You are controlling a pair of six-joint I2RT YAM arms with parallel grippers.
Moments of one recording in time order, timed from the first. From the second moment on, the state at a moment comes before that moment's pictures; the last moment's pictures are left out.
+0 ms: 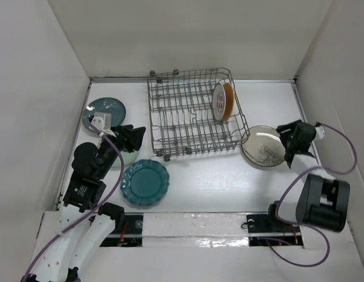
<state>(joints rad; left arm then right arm) -0.34 0.54 0.76 -0.20 0.09 -0.37 -0.26 1.34 0.61 0.28 0.10 0.86</state>
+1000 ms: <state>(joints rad) -0.36 0.49 0.76 -0.20 0.11 -0.37 -0.52 1.25 0.30 0.20 -0.30 0.92</state>
